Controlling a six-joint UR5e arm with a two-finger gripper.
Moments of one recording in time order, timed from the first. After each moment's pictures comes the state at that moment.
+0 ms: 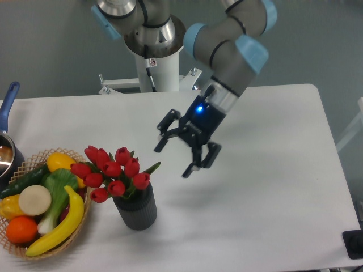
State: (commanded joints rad) arm 2.74 -1.70 -1.85 -0.80 0.66 1.42
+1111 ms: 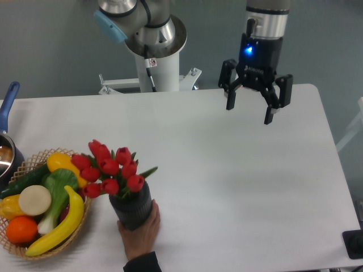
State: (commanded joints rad) arm 2.78 -1.59 -1.55 -1.31 1.22 1.51
